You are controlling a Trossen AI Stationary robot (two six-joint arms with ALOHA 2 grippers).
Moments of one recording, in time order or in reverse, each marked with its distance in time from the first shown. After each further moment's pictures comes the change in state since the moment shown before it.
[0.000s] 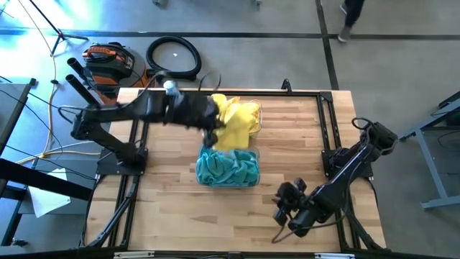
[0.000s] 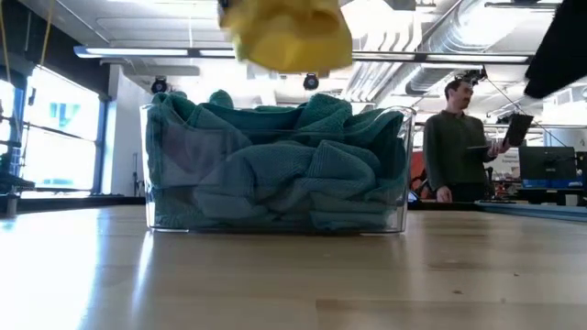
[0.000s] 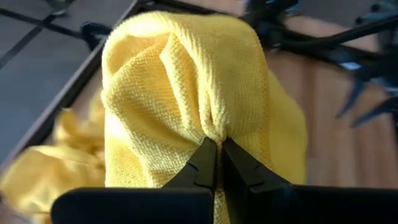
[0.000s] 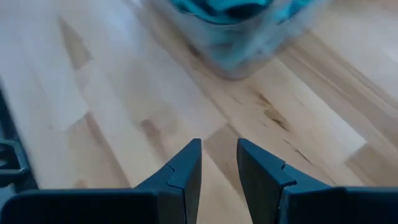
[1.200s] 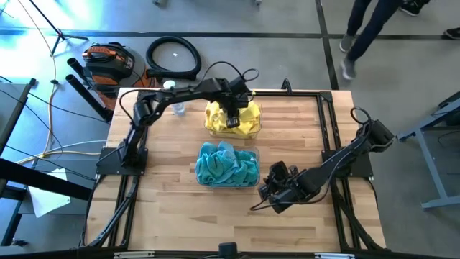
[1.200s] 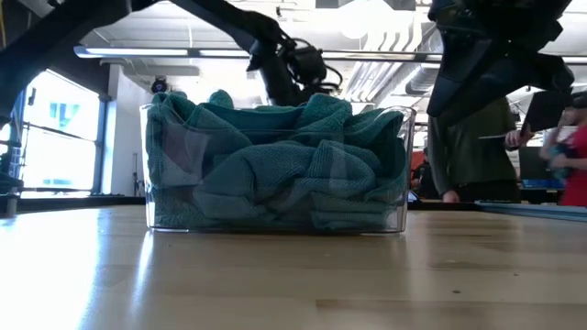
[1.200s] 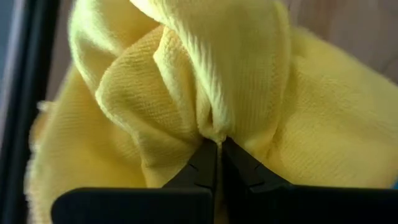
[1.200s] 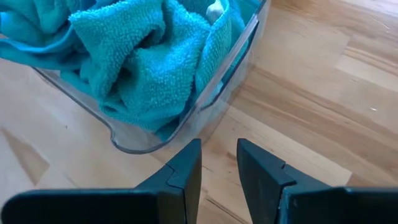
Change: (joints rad) left arm 0.384 0.707 0.339 -0.131 0.240 0.509; right arm -0.239 0.000 0.000 -0.011 -0.020 0.147
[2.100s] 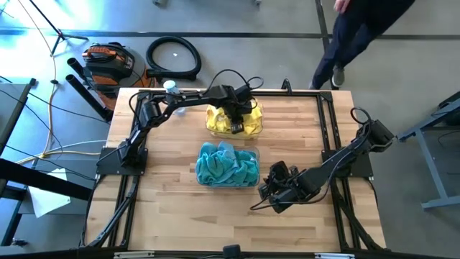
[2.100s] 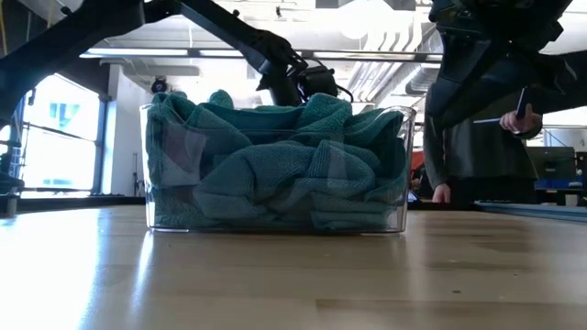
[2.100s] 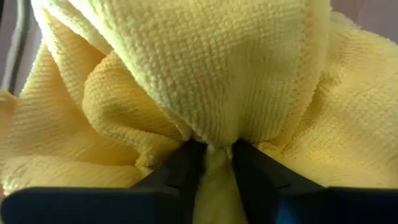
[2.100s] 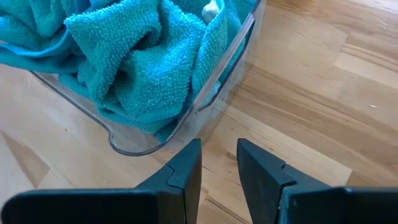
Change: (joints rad) left arm -0.033 0.103 0.005 0.058 -0.008 -0.066; right arm 0.000 0.000 -0.001 -0.005 0.000 0.023
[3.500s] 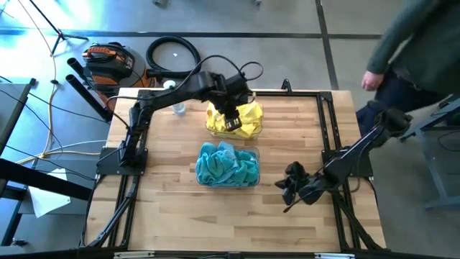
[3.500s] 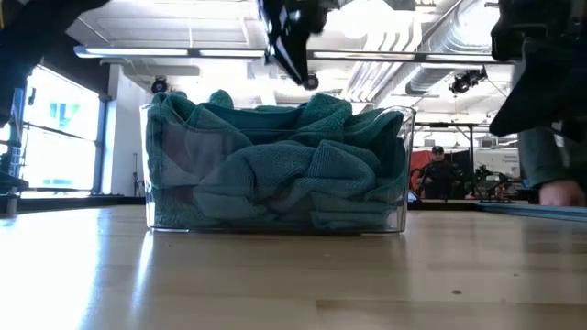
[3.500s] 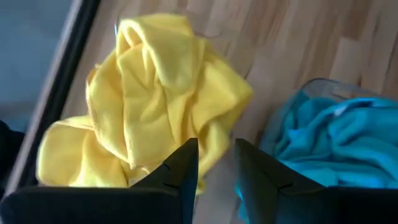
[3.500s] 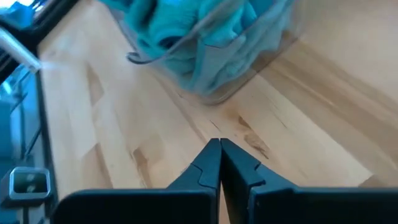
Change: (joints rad) left arm -0.131 -0.184 0.393 -0.512 -0.109 -0.259; right arm 0.112 -0.359 -0.529 0.572 -0.023 -0.320
